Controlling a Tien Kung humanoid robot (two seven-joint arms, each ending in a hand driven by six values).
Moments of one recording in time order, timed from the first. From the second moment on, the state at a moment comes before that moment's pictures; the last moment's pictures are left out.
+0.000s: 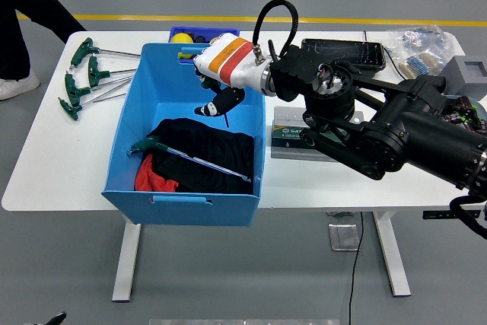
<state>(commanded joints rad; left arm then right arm) -0.13 0.07 -1.20 -0.18 1.18 0.24 0.10 1.20 0.00 0.27 0.93 -2.00 -0.04 -0.01</state>
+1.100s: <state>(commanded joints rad) -0.13 0.07 -1.21 -0.18 1.19 0.24 0.11 1.14 -0.02 0.32 0.93 -1.97 -0.01 0.00</state>
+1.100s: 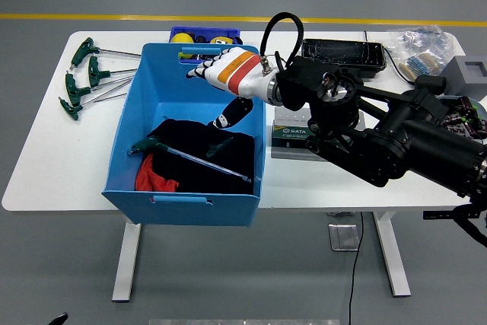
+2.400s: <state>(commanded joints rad) -0.10 0.02 -1.31 -0.18 1.26 0.24 0.12 0.47 -0.52 0.99 1.30 -0.89 -0.02 0.23</state>
